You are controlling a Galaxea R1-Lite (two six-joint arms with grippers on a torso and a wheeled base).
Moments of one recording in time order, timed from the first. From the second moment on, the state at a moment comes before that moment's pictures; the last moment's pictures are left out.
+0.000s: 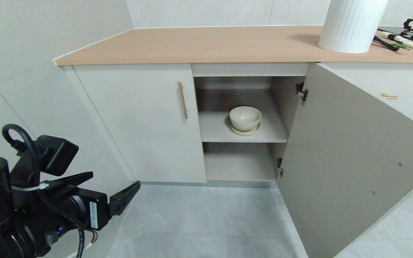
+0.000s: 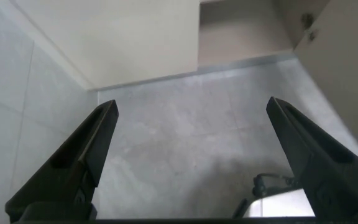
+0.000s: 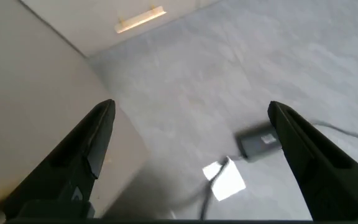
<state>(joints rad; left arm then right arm) -0.53 1.22 -0.46 -0.41 0.34 -0.07 -0.12 1.32 -0.75 0.05 -0.27 0.23</state>
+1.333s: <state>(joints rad) -0.51 1.21 -0.47 -0.42 0.32 -0.07 0.34 1.66 -0.77 -0.42 0.14 0.63</state>
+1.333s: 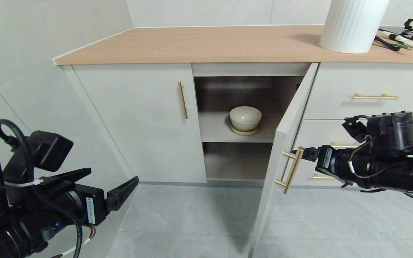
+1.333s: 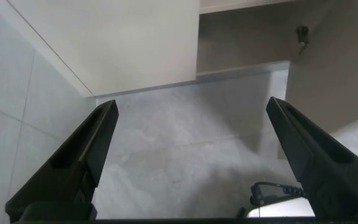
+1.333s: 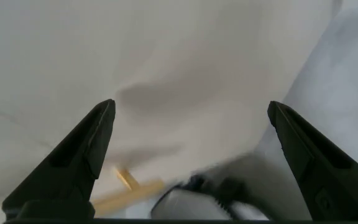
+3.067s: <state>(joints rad) -0.51 1.24 -0.47 -0.42 0.32 -0.08 0.43 1.93 -0.85 -0.76 -0.03 0.93</state>
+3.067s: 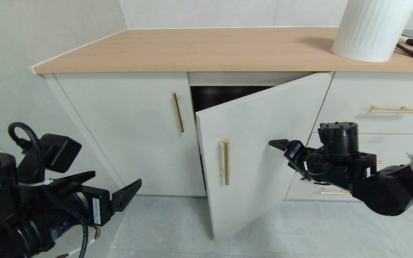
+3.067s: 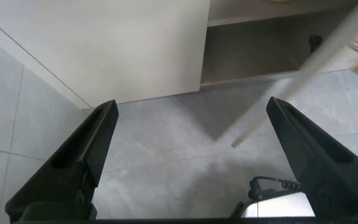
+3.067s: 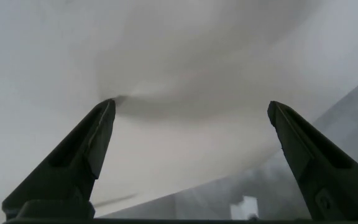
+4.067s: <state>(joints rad) -0.51 1.24 -0.47 -0.42 0.32 -0.08 0.37 2.12 -1.08 -0.75 -0.26 1.04</state>
